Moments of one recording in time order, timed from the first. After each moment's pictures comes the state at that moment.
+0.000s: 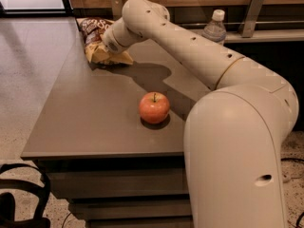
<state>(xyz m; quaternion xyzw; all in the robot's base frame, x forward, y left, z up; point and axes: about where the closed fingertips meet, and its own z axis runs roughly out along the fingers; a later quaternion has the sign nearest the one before) 0.791 0.170 0.838 -0.55 0.71 0.15 0.42</state>
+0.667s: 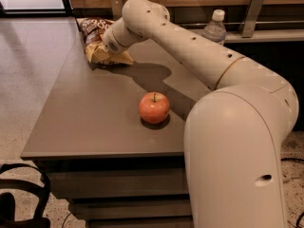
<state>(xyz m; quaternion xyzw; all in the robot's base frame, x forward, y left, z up) 0.791 0.170 0.838 -0.55 0.71 0.15 0.42</state>
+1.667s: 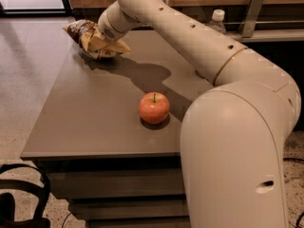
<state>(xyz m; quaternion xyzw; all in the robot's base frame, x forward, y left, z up) 0.787 0.177 0.888 -0.57 0.68 0.12 0.43</state>
